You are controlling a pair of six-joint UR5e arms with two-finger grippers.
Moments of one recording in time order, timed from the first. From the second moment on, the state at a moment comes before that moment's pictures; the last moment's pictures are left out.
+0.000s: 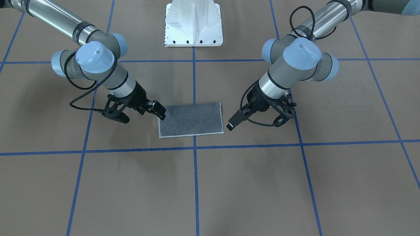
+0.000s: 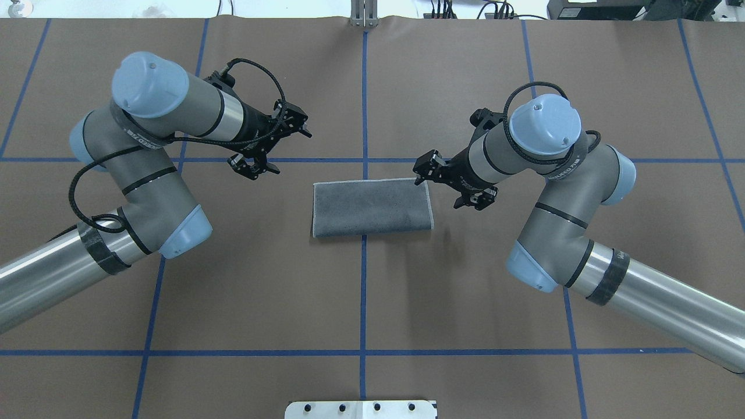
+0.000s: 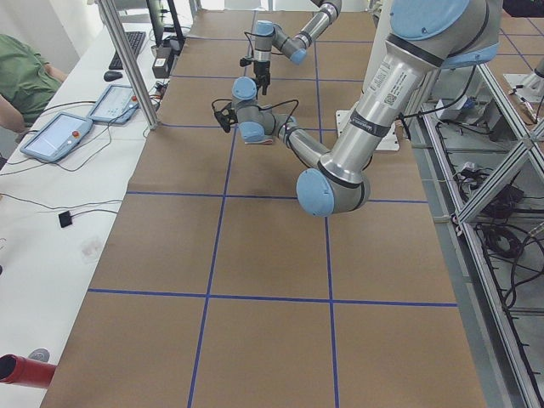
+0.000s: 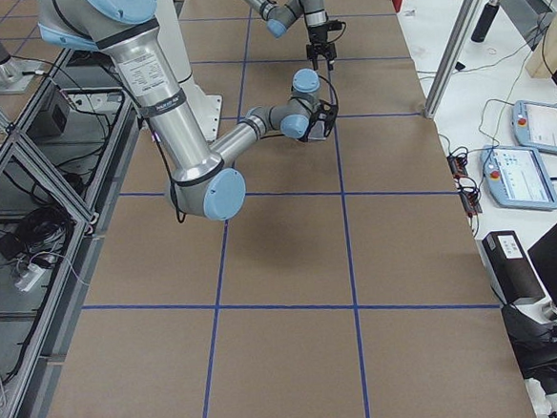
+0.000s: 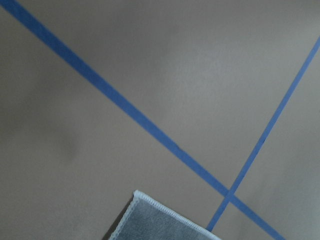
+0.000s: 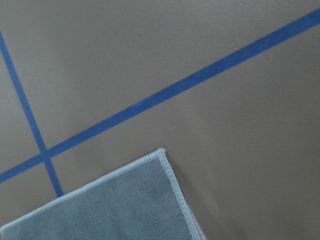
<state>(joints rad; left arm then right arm) -0.76 -2.16 -1.49 -2.25 -2.09 -1.94 0.66 -1.08 1.55 -1.04 2.05 1.67</state>
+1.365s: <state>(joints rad) -0.77 -2.16 -1.49 -2.25 -2.09 -1.92 0.58 -1.07 1.54 -1.07 2.04 1.68</state>
